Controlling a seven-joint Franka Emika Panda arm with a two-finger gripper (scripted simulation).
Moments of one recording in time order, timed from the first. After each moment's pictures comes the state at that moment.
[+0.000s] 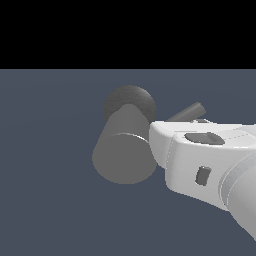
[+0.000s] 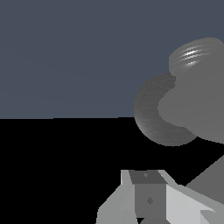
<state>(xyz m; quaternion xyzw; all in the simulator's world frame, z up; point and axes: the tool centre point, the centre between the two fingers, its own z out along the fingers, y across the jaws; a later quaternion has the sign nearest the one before) -0.174 -0.139 0.195 0.03 0.73 -0.02 0.68</state>
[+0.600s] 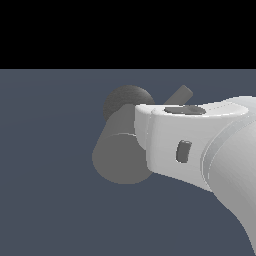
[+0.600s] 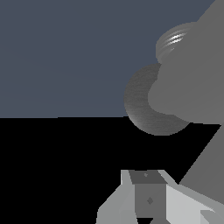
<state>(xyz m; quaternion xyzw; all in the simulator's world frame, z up) -0.172 -0.113 0.223 0.03 0.73 -0.01 0.68</state>
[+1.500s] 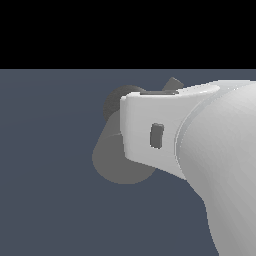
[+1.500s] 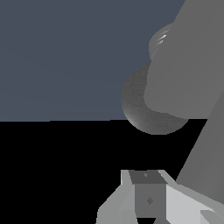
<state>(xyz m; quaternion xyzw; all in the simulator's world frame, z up) -0.174 -0.095 0.233 0.04 0.74 -0.03 0.67</state>
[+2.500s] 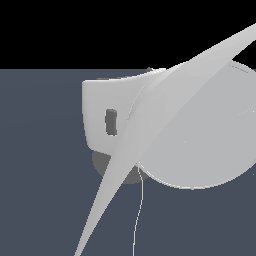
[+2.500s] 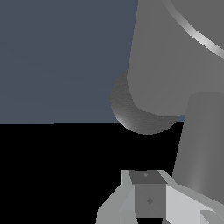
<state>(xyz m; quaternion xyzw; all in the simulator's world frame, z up) -0.173 -0.060 0.241 0.05 0.75 -0.03 0.66</state>
